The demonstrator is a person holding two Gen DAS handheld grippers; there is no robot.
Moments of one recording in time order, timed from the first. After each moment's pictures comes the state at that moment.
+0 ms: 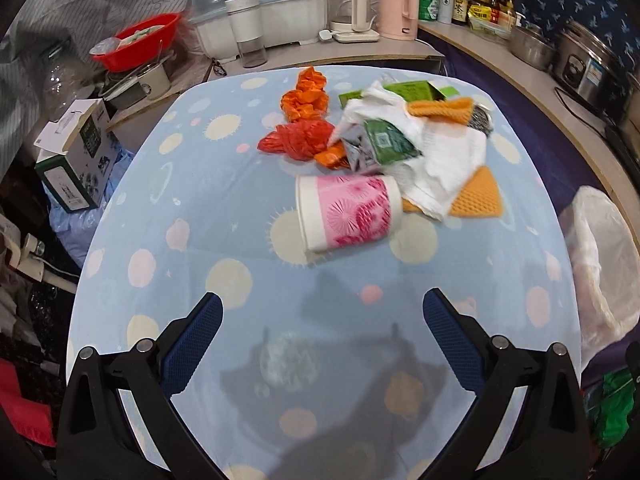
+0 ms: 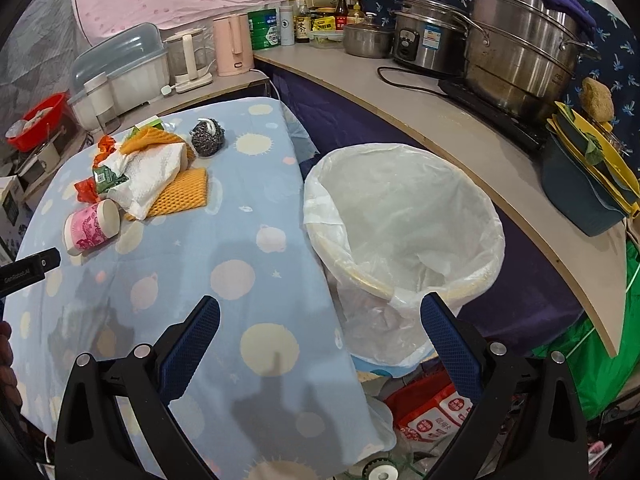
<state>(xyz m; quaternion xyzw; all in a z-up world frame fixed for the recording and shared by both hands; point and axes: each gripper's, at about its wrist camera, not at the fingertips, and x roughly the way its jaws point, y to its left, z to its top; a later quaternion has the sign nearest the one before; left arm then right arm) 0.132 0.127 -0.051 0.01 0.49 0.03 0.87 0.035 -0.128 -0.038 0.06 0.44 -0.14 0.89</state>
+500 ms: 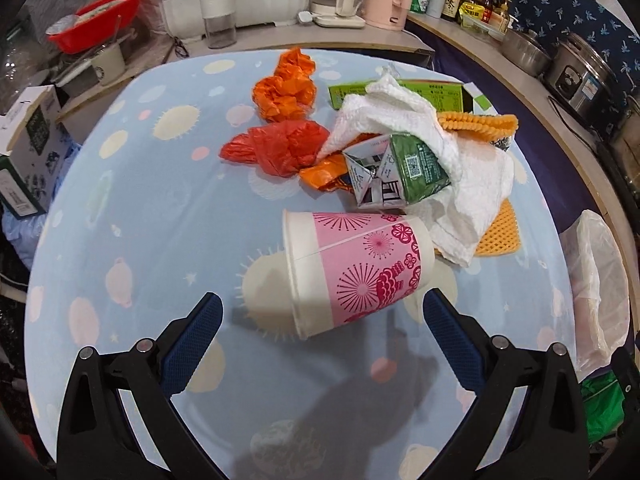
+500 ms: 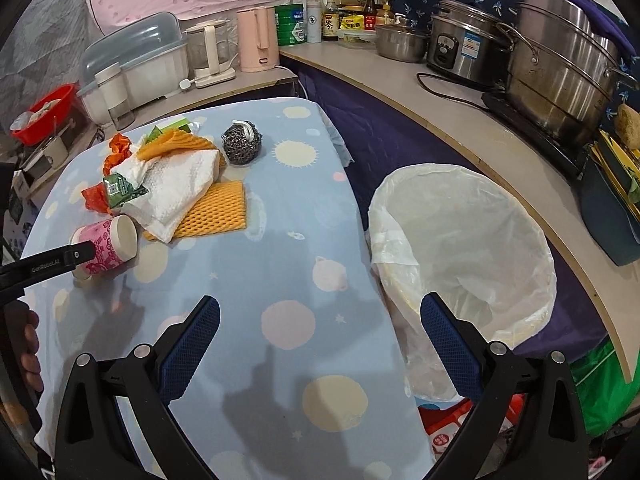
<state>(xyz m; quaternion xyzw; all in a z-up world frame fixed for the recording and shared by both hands) 0.204 0.152 -0.090 -0.03 0.51 -0.04 0.86 0.098 -0.088 -0.046 0.05 0.44 -0.12 0.89</state>
